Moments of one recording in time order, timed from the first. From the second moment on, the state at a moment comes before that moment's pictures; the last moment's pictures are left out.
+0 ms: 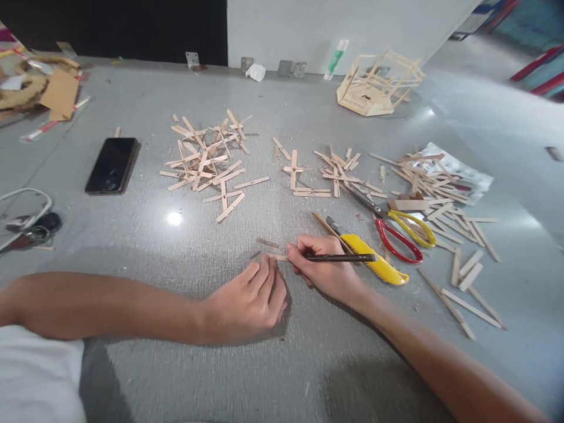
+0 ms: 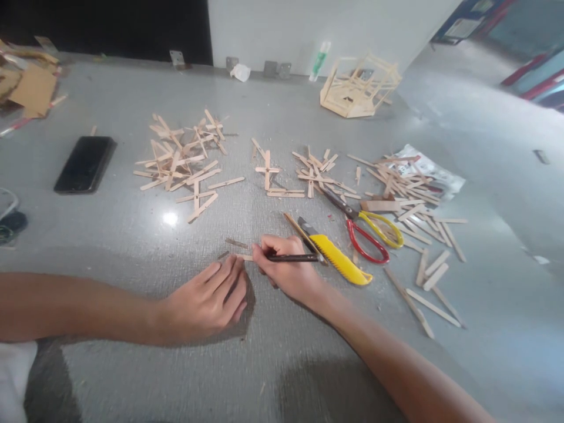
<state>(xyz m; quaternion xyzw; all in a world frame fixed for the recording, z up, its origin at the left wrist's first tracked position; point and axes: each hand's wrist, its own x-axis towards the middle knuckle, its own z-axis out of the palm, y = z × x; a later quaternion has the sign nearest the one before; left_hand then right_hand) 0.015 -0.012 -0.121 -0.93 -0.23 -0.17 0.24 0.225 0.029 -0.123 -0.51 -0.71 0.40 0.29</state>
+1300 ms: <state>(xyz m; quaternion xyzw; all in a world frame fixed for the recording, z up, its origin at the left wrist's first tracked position) 0.016 -0.008 -0.118 -0.94 -0.22 -0.15 0.21 0.224 0.029 -0.123 -0.53 -0.69 0.41 0.28</state>
